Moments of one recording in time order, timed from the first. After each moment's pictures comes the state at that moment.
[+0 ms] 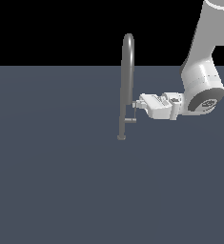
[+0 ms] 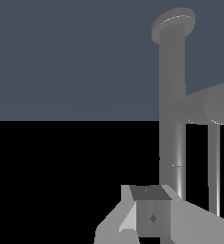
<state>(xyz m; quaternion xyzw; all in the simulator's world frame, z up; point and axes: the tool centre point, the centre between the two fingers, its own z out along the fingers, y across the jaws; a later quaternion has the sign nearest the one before) 0.064 -0.090 0.148 -0.49 0.51 0.49 0.51</state>
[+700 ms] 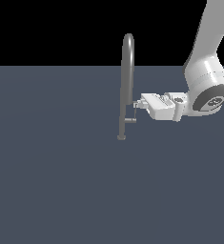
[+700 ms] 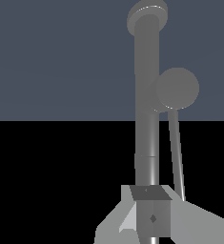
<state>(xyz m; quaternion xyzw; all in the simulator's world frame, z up) 0.040 -0.089 0.156 -0.49 0.51 0.49 0.51</state>
